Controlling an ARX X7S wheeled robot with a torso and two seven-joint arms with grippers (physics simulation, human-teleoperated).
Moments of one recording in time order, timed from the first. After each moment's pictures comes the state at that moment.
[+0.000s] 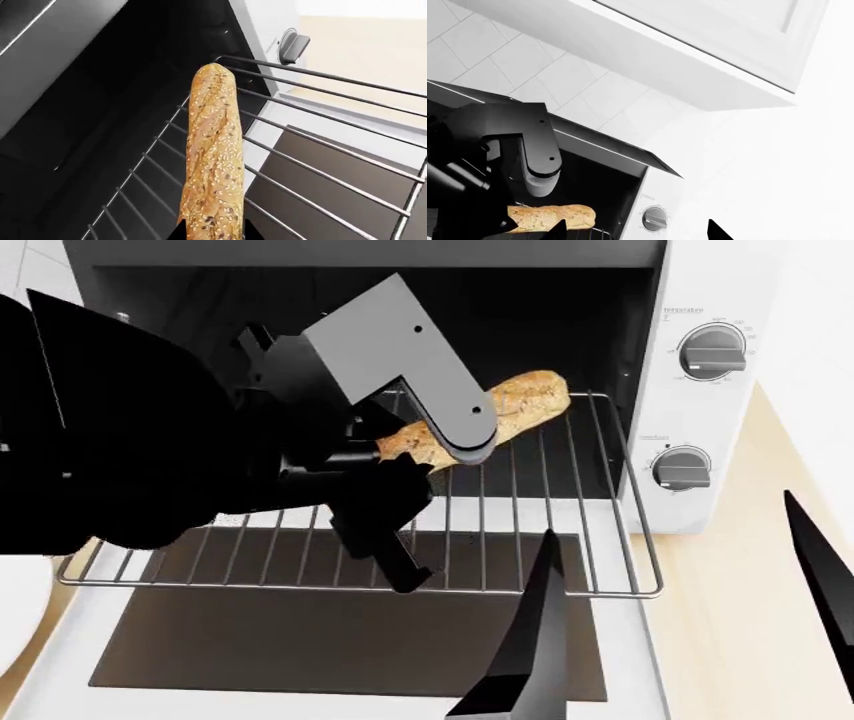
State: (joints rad) left arm -1.97 -0.23 1.81 -0.23 -1.64 -0.65 -0.20; right arm 0.73 0.02 -0.86 -1.05 -2.34 1.57 -1.57
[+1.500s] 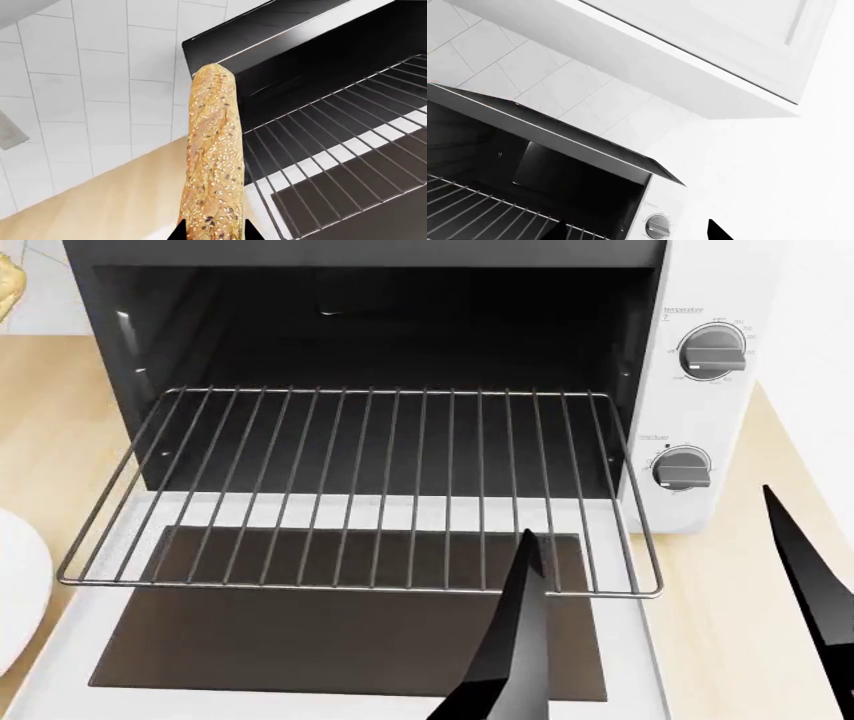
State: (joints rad) left arm -2.22 -1.41 1.55 0.74 -1.95 -0.80 -0.77; right arm 0.74 0.00 -0.90 -1.05 -2.37 1.55 -1.57
